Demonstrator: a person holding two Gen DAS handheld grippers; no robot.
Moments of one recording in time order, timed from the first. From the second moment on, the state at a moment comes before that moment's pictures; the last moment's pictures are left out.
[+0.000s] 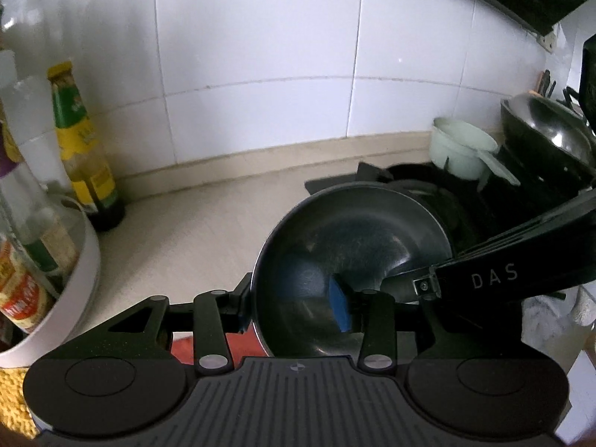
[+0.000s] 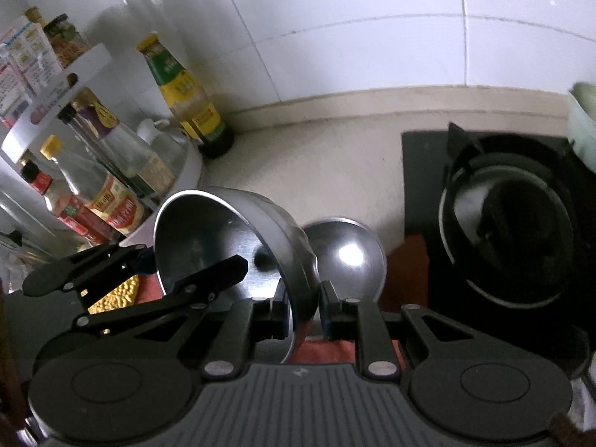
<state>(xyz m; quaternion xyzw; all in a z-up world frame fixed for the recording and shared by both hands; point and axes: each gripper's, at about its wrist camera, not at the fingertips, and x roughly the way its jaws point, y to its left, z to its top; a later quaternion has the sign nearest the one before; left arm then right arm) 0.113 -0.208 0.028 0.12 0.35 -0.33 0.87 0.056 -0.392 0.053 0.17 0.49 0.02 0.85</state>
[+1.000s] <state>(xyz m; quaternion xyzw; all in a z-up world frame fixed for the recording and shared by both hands) 0.152 -0.225 0.004 0.12 0.39 -0.30 0.86 0.085 -0.417 0.026 0.16 0.51 0.00 0.84</state>
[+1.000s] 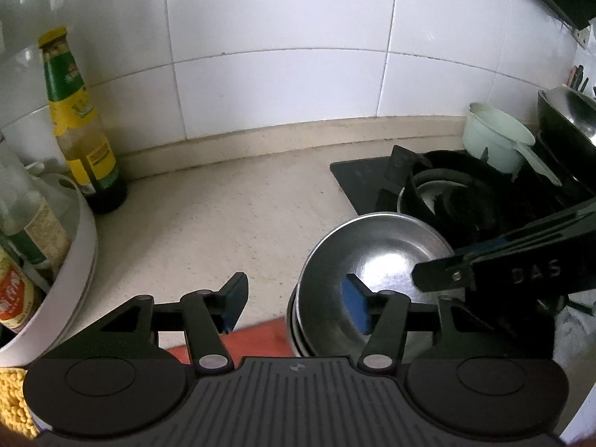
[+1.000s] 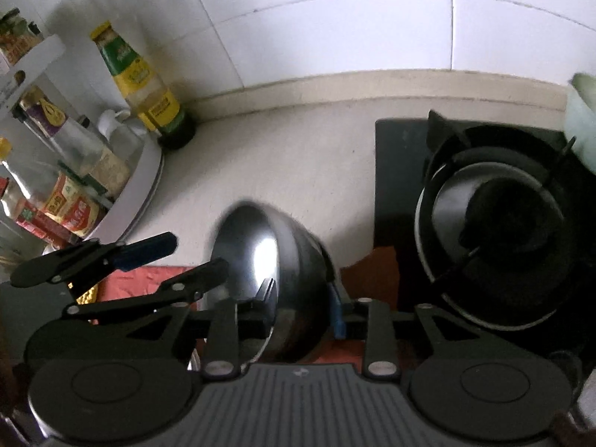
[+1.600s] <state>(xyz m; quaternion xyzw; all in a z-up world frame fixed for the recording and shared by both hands) 0.125 -0.212 0.007 0.13 0.38 -0.32 0.86 0.060 -0.413 0.036 0.15 0.48 0.00 0.86</state>
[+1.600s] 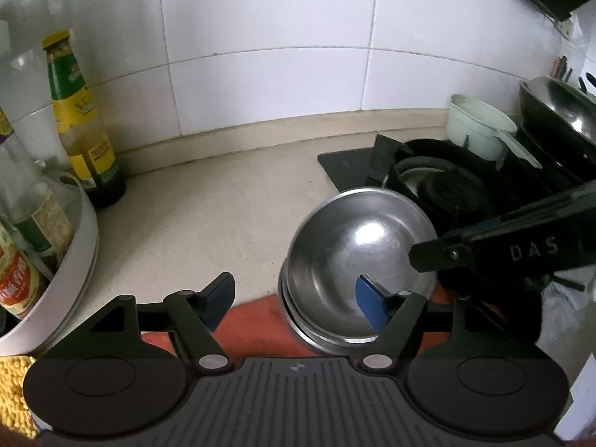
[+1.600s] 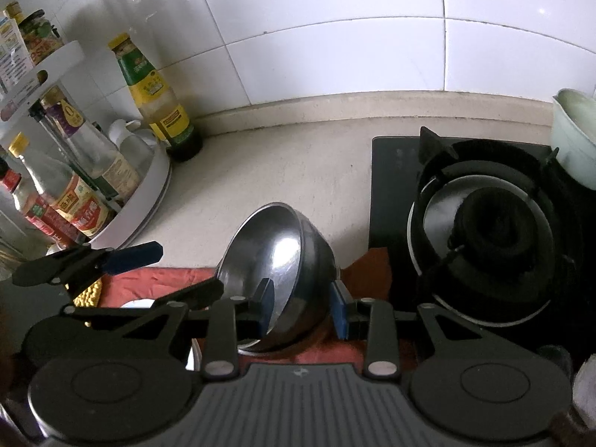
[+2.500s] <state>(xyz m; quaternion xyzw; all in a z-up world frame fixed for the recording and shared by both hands) 0.098 -0.200 -0.009 0.18 0.39 -0.34 0.84 0.039 -0.393 0.033 0.14 0.49 -0.01 0.86</state>
